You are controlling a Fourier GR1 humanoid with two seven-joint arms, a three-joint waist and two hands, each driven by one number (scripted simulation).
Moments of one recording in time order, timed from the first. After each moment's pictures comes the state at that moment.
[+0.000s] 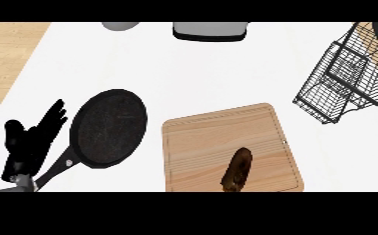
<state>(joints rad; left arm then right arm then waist) 0.01 0.30 0.17 -1.38 0.03 -0.11 0.16 -1.29 -0.58 -0.11 -0.27 1.42 -0.36 0.65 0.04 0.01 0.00</state>
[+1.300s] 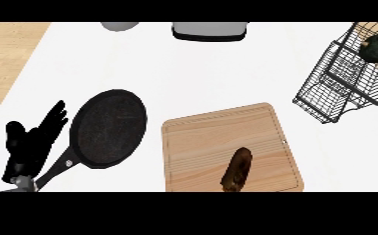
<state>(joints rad) 0.02 0.28 0.18 -1.39 0.02 -0.12 0.16 -1.31 -0.68 -0.22 -0.11 1.32 -0.02 0.71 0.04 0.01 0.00</state>
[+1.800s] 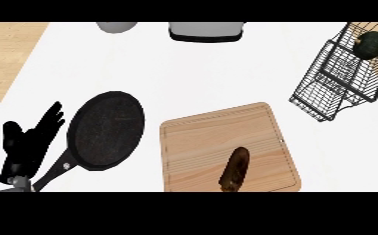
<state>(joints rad) 0.01 0.30 0.20 -1.35 0.02 -0.13 0.14 -1.30 -0.70 -0.28 -0.27 1.26 -0.24 0.73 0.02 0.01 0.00</state>
